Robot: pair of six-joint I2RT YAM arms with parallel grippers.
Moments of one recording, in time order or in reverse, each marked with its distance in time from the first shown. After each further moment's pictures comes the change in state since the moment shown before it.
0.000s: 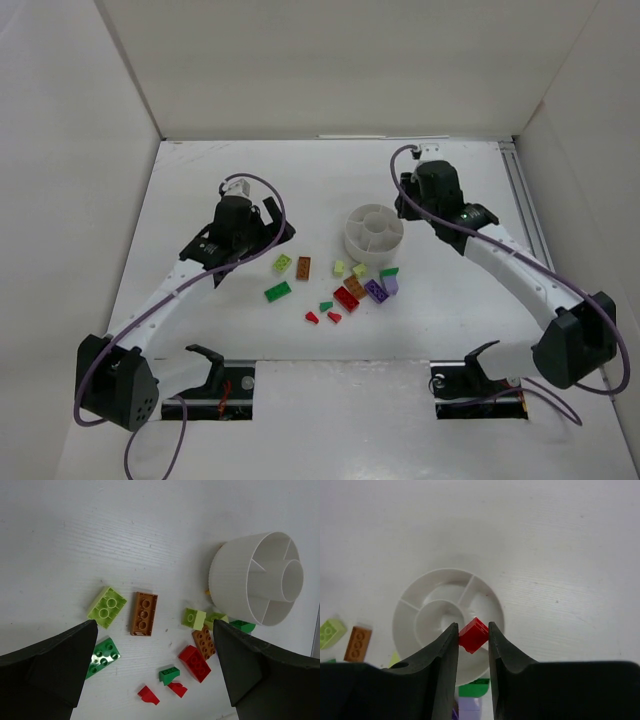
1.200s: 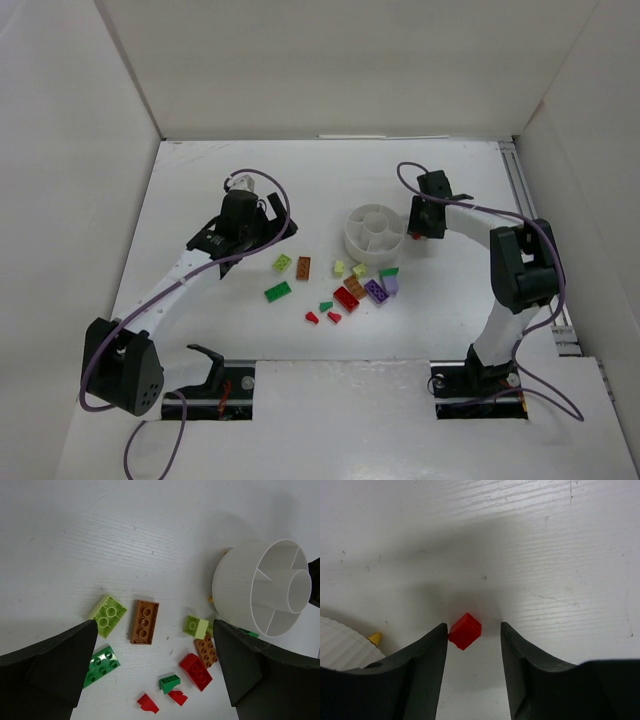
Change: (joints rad) left arm -0.010 0.082 0.044 0.005 -0.023 0.000; right arm -0.212 0.460 0.012 -0.029 -0.021 0.104
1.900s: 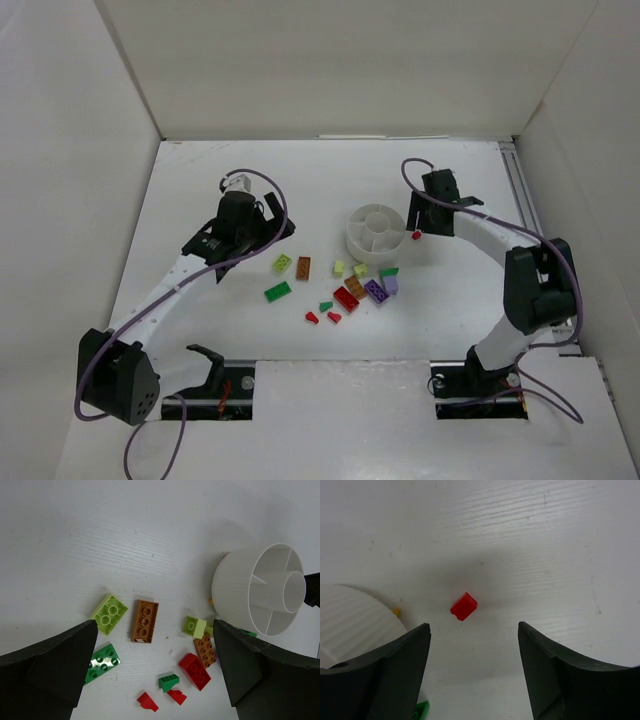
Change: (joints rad) left arm -0.009 -0.053 0.000 -0.023 -0.033 -0.005; right arm 0.021 -0.185 -0.058 -0.018 0.063 -0.012
